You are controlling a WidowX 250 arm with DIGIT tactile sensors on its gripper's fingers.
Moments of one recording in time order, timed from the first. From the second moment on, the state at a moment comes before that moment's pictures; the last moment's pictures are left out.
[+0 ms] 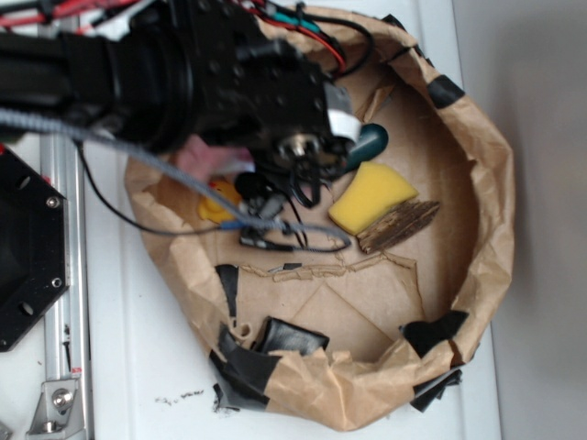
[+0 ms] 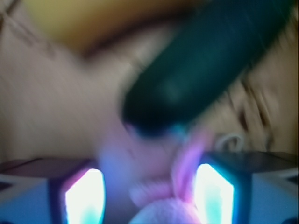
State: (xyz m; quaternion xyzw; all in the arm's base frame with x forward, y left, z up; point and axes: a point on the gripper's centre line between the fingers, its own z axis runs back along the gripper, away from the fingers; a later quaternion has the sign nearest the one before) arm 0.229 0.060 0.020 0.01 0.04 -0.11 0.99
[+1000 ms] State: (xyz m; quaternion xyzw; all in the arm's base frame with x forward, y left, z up) arm 0.268 0.015 0.124 -0.04 -0.09 -0.11 0.99
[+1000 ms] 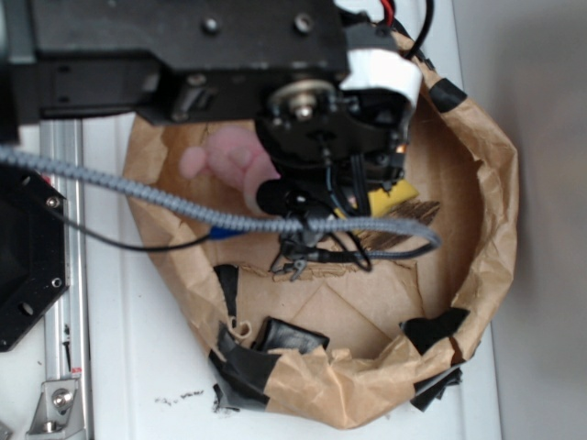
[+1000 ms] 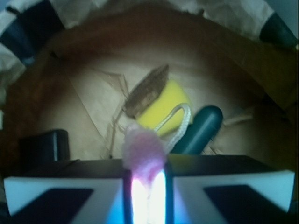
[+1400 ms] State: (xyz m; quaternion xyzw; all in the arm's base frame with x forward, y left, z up) arm 0.274 0.008 0.103 -0.07 -0.08 -0.12 0.99
